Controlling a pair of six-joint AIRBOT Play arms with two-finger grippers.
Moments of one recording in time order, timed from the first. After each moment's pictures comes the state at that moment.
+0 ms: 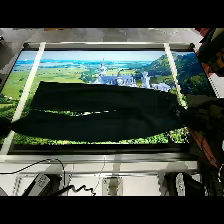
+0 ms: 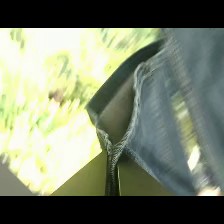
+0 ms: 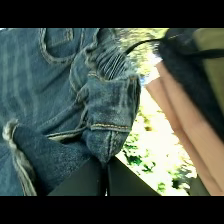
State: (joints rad) left arm 0.97 -0.98 0.78 0.91 -0.95 -1.27; right arm -0.56 -0.47 0.51 -1.19 0.85 1.35
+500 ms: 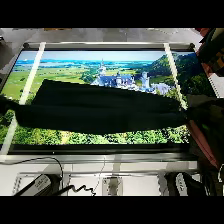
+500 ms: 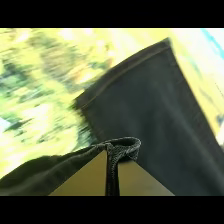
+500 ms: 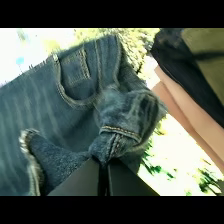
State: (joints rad) left arm 0.67 -1.20 0.98 0.90 -0.66 -1.39; right arm -0.54 -0.69 0.62 -1.16 0.76 1.59
